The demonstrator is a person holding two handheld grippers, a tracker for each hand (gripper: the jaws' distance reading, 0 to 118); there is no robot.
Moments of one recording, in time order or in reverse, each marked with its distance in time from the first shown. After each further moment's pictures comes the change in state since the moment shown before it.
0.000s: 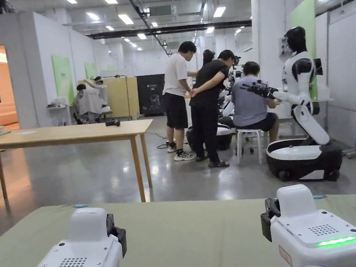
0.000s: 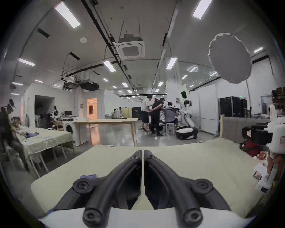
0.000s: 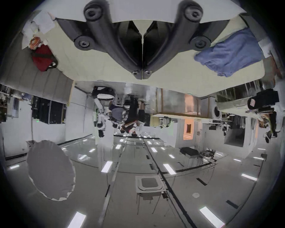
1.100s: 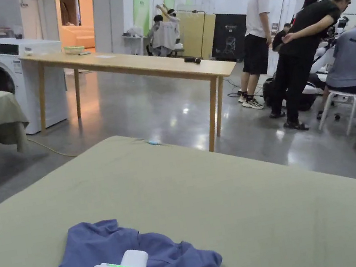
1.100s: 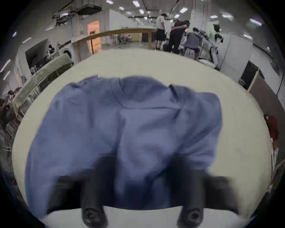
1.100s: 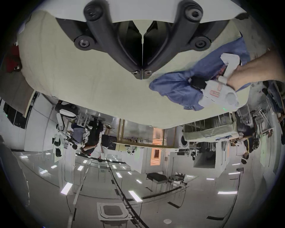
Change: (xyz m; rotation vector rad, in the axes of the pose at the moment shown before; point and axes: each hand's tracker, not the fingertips) left arm -0.173 -0.269 -0.264 -0.866 0.005 0.123; right arm -0.155 -0.113 -0.105 -0.269 0.311 0.082
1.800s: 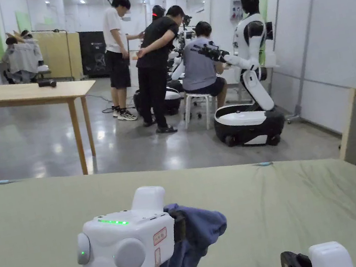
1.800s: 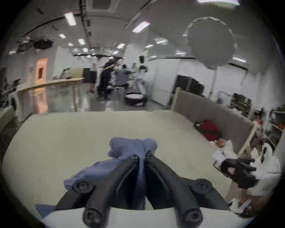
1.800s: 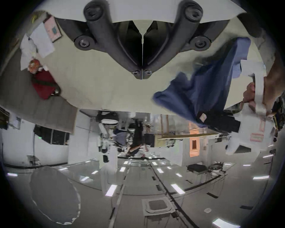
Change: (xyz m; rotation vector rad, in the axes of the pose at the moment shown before) left arm 0.384 0.048 0.217 0.415 -0.618 -0.322; right arm 0.213 -0.059 0.192 0.043 -0.404 -0.197
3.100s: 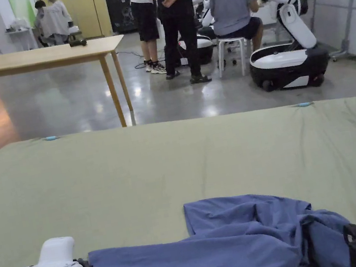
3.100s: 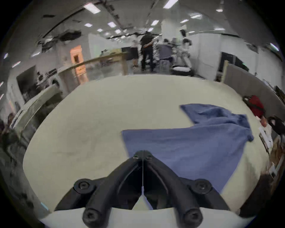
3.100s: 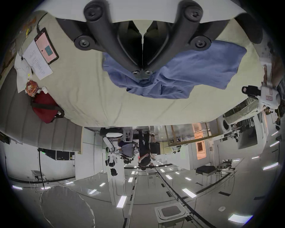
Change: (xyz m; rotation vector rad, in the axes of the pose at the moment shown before) left arm -0.172 -0.159 0.138 -0.304 0.592 0.160; right arm 0.017 -0.063 -0.006 -0.109 0.016 -0.090
